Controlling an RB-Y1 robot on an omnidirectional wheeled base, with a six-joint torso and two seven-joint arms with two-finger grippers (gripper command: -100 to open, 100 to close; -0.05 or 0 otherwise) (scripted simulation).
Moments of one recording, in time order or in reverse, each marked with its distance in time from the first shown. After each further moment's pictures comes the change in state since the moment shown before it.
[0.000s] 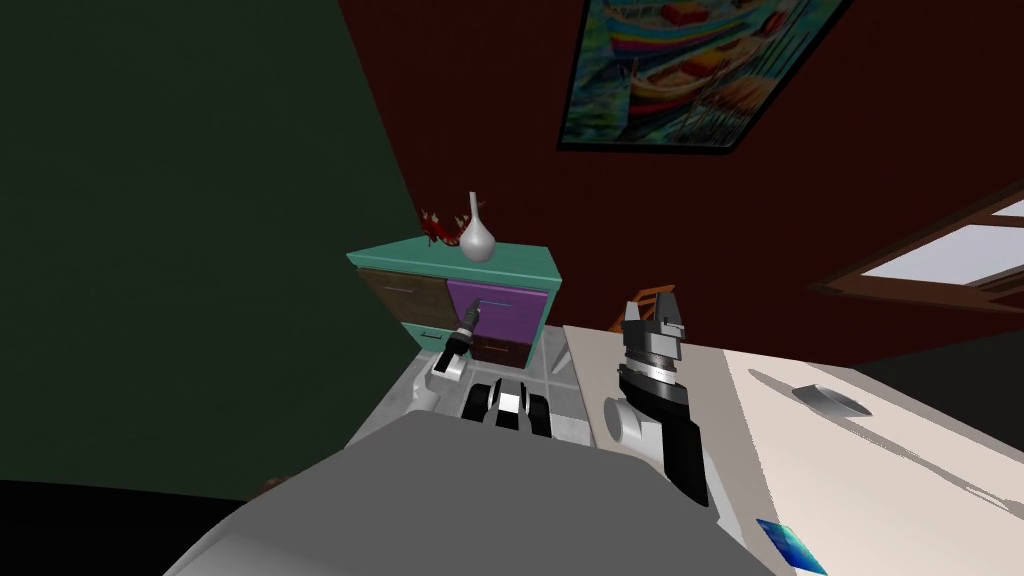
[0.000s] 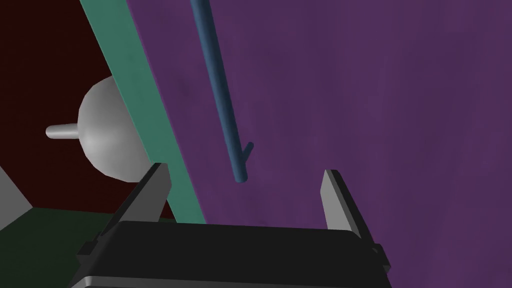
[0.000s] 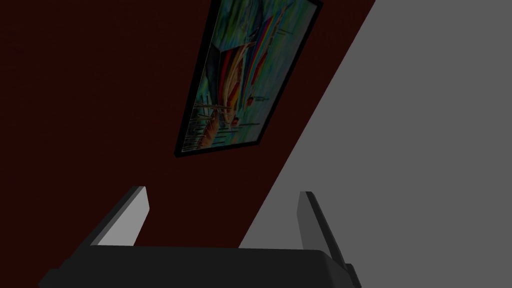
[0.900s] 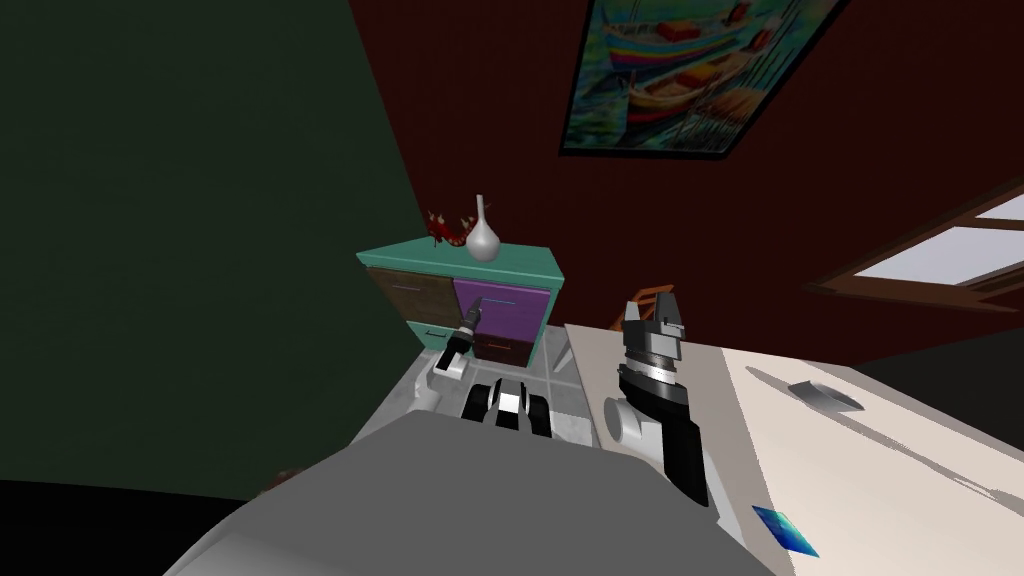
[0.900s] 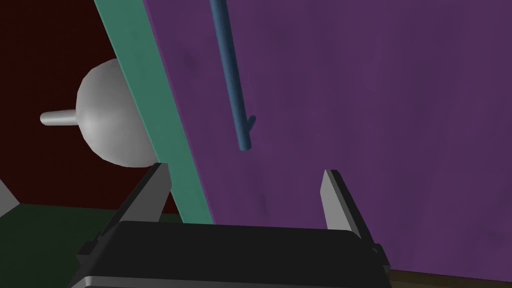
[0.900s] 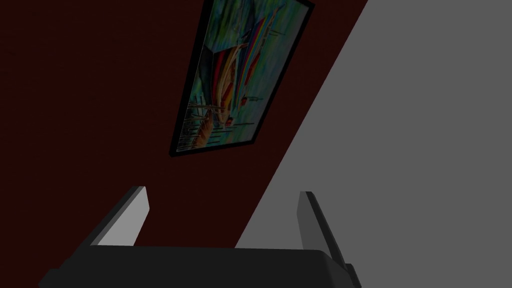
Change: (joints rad) left arm -0.004 -0.014 -0.005 -0.022 0.006 0.064 0.002; right arm 0.000 0.000 0.000 0.000 0.000 0.000 0.000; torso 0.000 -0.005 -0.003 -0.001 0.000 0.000
